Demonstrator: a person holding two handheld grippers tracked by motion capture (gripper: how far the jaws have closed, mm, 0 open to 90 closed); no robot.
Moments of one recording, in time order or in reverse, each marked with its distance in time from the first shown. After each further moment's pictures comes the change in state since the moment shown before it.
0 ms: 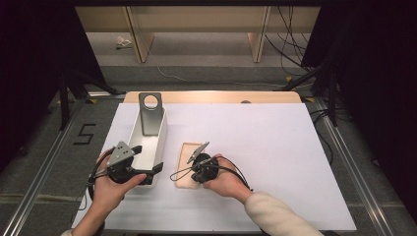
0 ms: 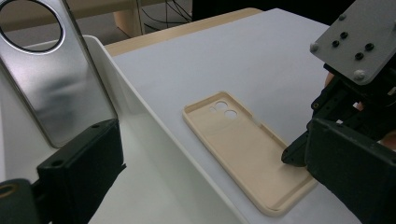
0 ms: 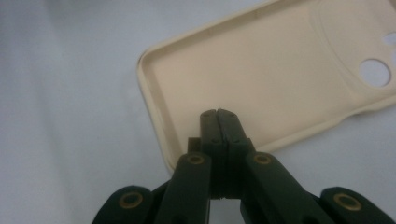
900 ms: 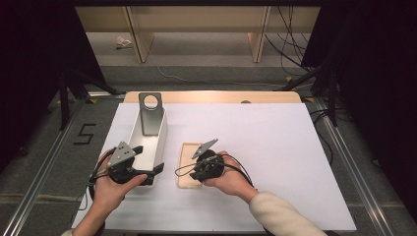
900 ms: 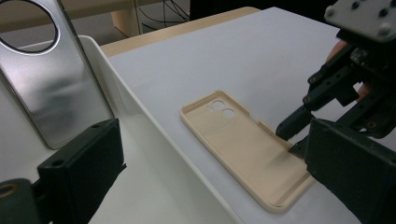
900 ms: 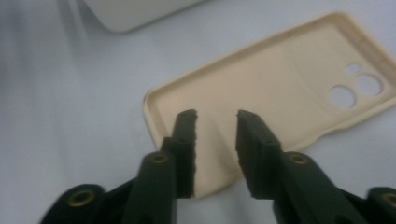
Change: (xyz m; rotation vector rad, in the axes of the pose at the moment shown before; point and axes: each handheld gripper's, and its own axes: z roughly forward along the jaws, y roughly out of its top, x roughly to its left) left arm -0.002 0.000 0.001 0.002 -0.007 0.008; right arm -0.007 -0.004 -0.019 -0.151 0.017 0.025
